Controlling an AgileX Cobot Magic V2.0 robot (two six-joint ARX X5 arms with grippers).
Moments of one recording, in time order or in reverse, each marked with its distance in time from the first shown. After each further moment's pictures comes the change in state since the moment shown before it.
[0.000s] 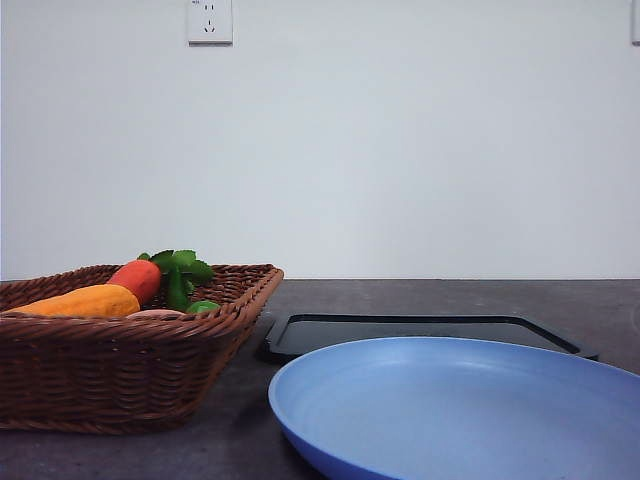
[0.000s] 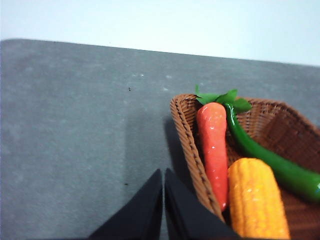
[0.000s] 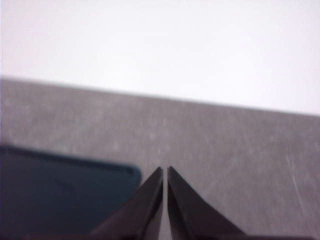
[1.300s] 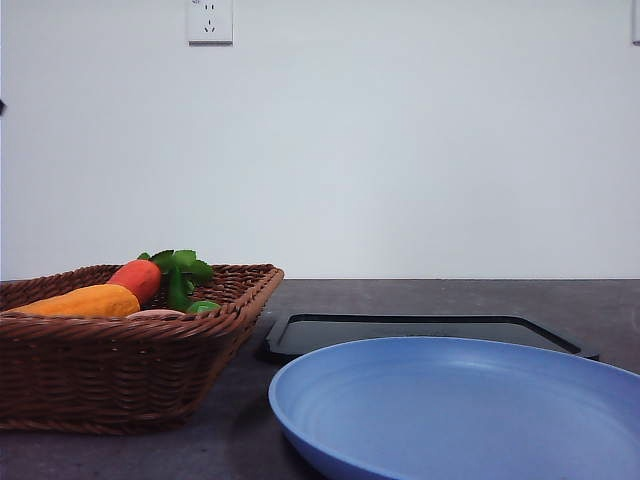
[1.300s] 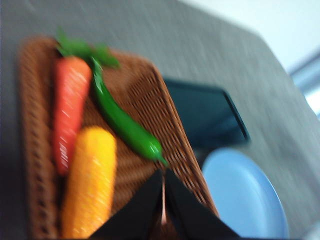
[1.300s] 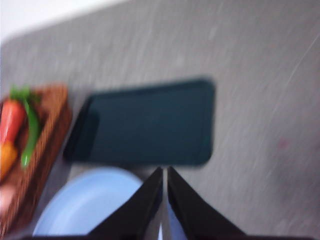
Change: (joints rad) left_arx -0.026 0.618 0.535 -0.302 0.493 -0.163; right_arx 0.000 0.547 0.593 -0.660 -0.238 0.298
